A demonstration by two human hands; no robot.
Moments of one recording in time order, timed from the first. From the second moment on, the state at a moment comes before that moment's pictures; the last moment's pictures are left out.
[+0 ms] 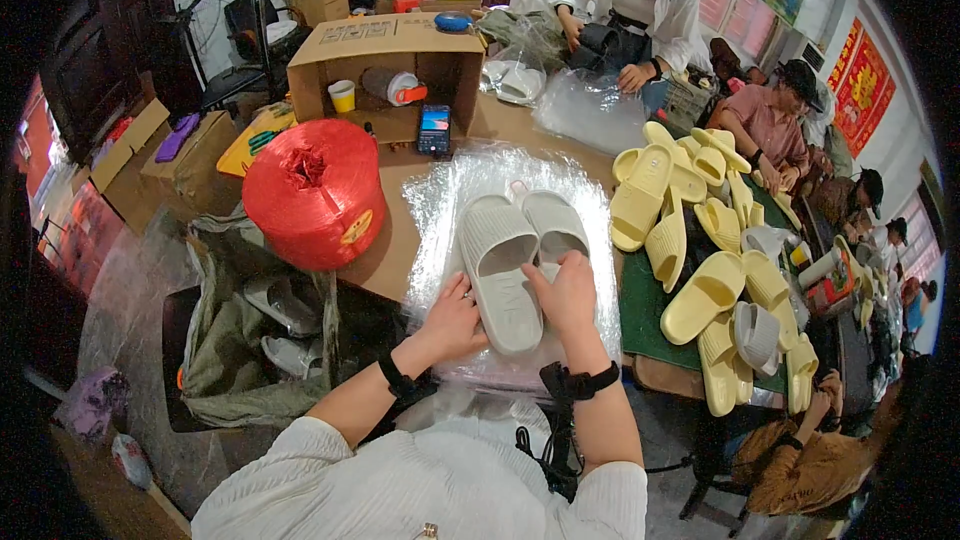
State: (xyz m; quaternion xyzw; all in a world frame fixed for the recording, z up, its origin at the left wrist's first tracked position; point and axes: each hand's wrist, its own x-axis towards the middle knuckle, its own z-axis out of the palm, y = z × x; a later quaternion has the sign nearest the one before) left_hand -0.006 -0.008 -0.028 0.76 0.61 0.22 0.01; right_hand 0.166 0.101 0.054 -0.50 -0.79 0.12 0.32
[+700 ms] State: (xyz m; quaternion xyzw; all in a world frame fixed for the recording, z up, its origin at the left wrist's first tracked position) left_hand -0.002 -0.008 -0.019 0.76 0.60 0.24 -0.01; right_hand 0.227 0.147 0.018 -0.53 -0.81 0.06 0.26
